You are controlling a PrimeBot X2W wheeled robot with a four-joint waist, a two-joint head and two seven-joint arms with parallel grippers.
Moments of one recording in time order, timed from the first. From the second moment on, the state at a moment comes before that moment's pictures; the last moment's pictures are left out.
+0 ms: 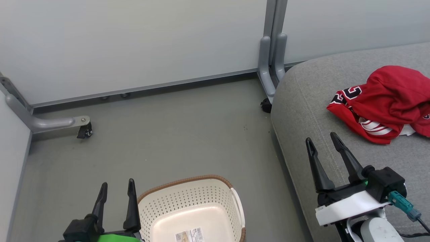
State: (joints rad) left arm 0.11 0.05 -0.10 0.13 -0.30 -0.01 -0.26; right arm -0.02 -0.15 0.17 0.03 0.27 0.13 -0.26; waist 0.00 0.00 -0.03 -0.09
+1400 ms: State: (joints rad) left arm 0.04 0.05 -0.03 0.20 -0.87 -0.06 -0.11; right arm -0.03 -0.13 0.09 0.14 0.87 0.13 -0.13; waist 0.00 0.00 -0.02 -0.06
